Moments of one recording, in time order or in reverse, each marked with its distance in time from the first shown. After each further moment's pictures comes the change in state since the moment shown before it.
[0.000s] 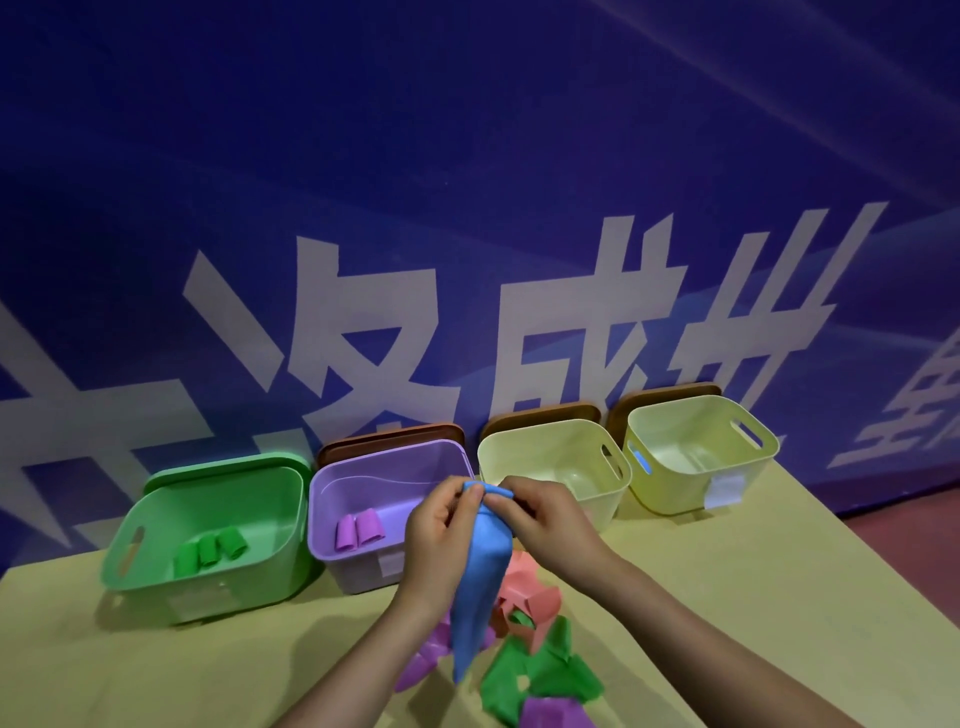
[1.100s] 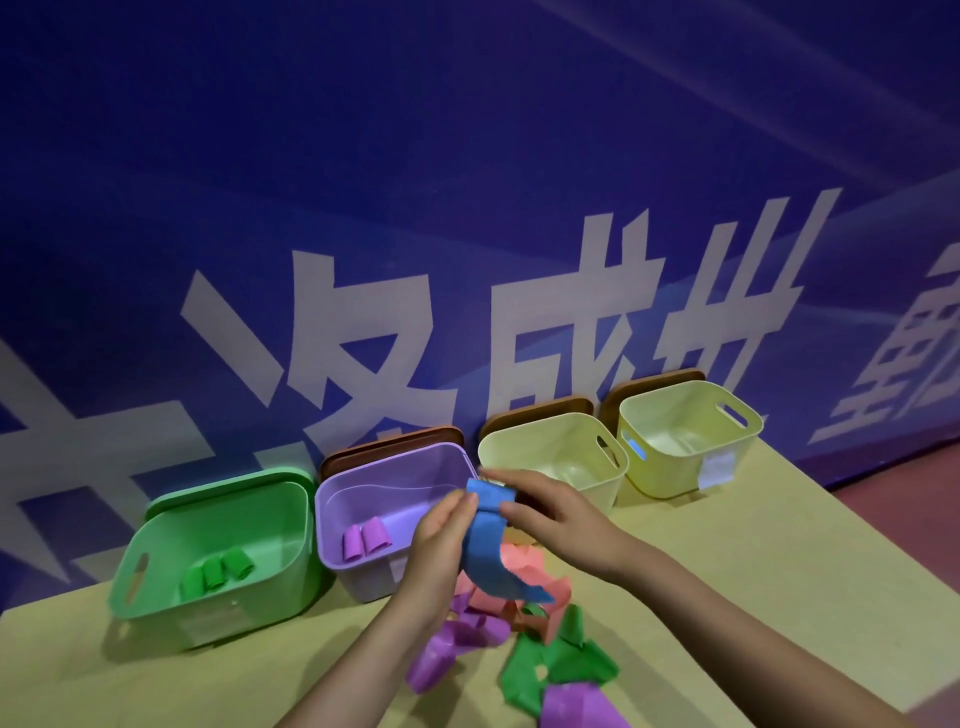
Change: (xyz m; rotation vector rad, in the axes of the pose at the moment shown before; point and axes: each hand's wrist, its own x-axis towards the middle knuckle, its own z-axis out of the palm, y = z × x) left_hand -0.008 0.002 -0.021 -0.259 -0.143 -0.409; right_hand -0.017 -0.015 -0.006 0.119 -0.116 0.001
